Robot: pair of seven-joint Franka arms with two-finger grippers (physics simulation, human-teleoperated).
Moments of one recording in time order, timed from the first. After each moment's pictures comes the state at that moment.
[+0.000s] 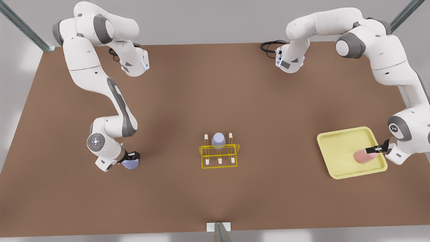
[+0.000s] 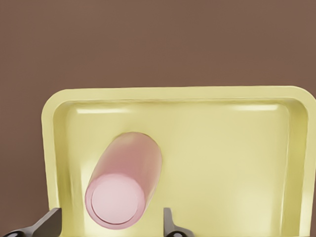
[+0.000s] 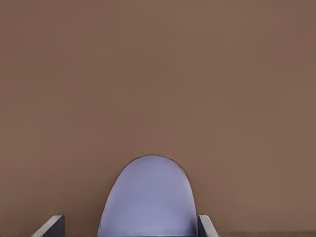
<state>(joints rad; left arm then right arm) 0.36 0.77 0.10 -1.36 0.00 2.00 0.30 0.04 0.57 0.06 -1.81 -0.04 2.39 -0.01</state>
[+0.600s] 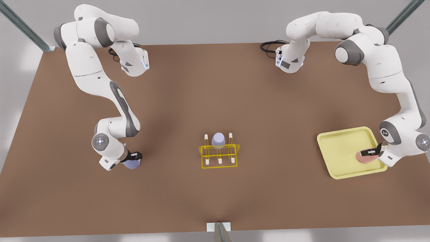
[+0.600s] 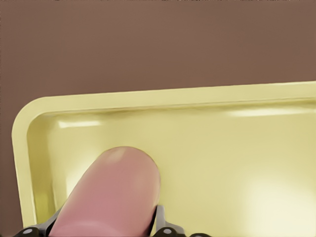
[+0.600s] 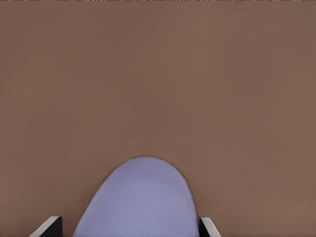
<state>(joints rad) 0.36 0.85 0.10 -1.36 0.00 2.12 0.35 0.04 0.61 0.06 -1.85 -0.03 2.48 0.01</state>
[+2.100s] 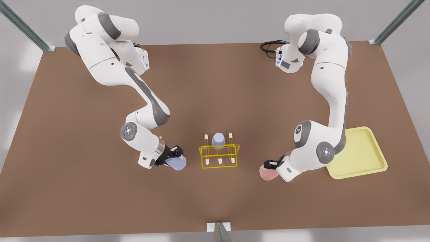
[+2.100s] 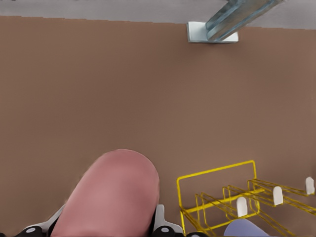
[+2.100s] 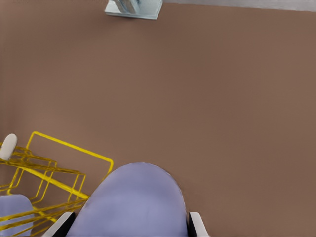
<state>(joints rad) -0.14 0.84 -0.26 -1.02 -0.10 1.92 -0.20 0.06 0.64 0.41 -1.59 0.08 2.47 -0.01</state>
